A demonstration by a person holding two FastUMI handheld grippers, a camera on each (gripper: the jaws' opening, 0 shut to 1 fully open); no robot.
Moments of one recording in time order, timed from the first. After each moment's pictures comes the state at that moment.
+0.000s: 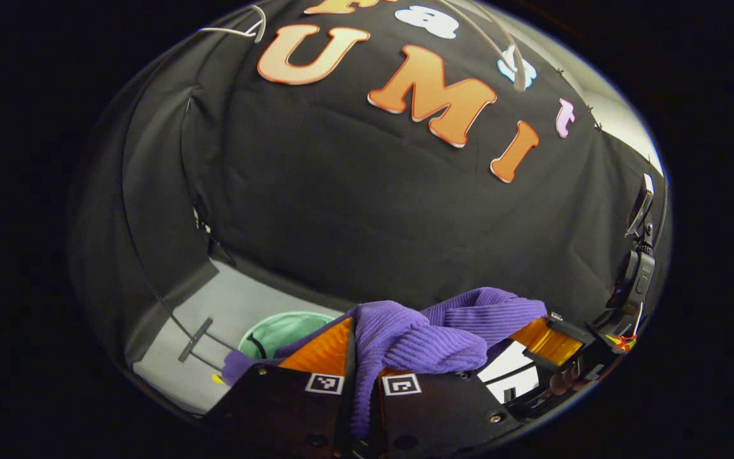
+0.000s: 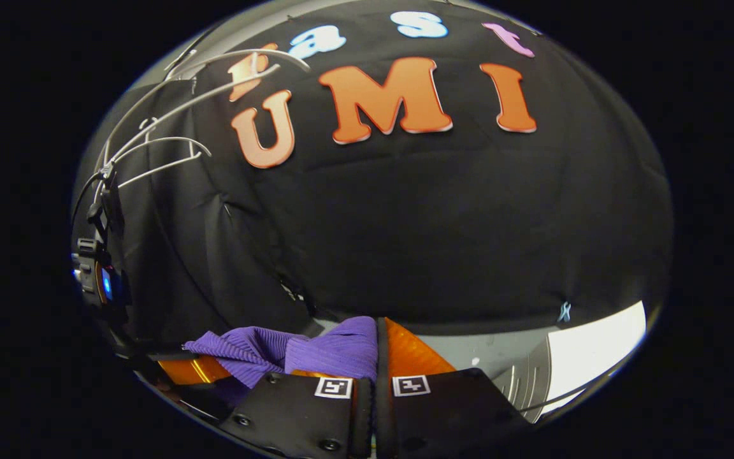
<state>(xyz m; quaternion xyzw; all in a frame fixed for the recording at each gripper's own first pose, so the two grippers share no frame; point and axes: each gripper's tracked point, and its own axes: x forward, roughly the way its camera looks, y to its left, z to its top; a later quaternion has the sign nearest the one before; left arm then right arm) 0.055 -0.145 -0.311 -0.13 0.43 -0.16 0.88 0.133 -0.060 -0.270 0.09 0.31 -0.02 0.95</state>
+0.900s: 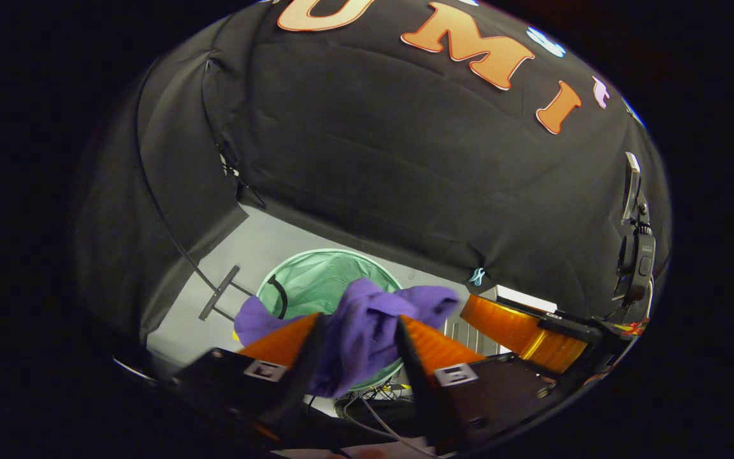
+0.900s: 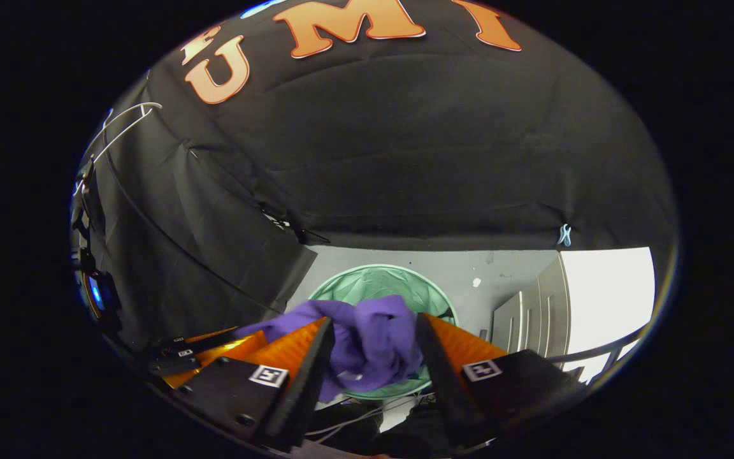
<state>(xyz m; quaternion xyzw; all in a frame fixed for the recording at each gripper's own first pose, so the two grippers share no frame) 0.021 -0.126 -0.390 -0.10 0.54 -0.09 0.83 0.103 -0.064 -0.376 0.12 0.47 -0.03 0.87</state>
